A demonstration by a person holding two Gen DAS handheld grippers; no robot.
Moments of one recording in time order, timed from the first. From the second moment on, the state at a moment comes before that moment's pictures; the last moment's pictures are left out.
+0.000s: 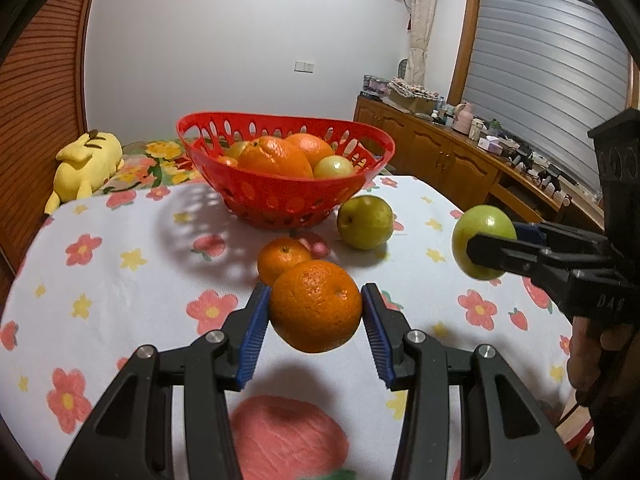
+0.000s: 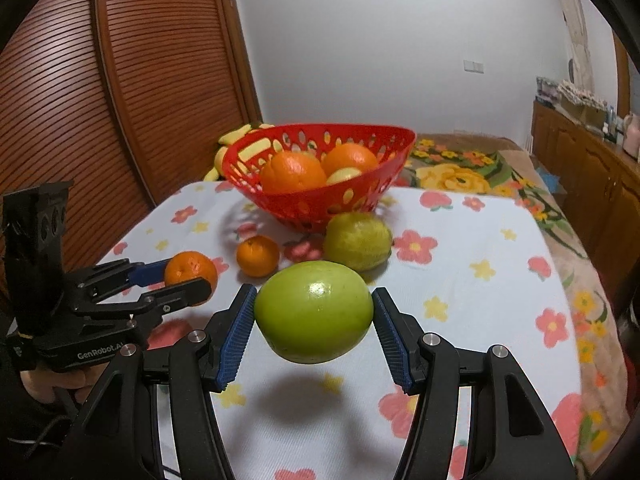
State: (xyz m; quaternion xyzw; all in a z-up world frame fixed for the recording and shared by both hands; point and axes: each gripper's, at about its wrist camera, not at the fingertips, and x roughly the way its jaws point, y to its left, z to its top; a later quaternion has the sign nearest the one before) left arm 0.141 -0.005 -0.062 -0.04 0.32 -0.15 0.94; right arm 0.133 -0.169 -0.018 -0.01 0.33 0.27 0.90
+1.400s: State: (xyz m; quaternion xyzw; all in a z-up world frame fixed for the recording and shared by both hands) left arm 0.329 0.018 -0.005 -0.01 0.34 -0.15 0.93; right arm 0.310 -0.124 -0.004 -0.10 0.35 0.29 0.89
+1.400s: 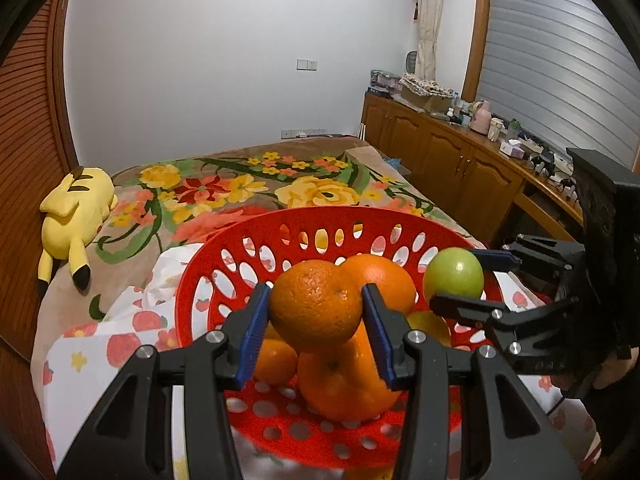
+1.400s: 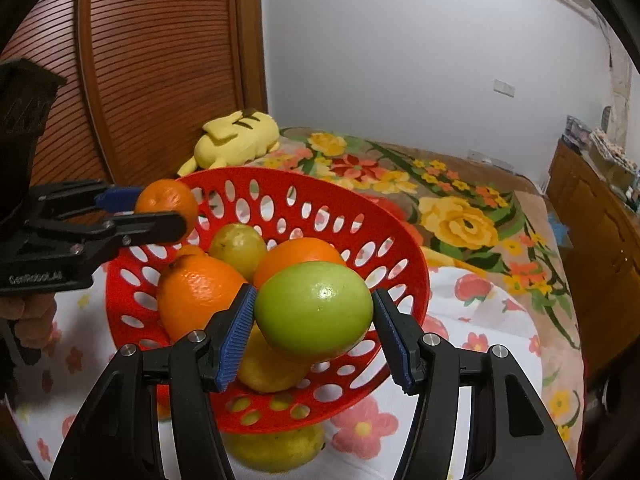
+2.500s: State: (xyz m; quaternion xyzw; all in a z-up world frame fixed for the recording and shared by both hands) left arm 0.387 0.005 -0.020 0.01 0.38 -0.15 0.91; right arm 0.323 -0.123 -0.007 -0.09 0.35 0.29 0.89
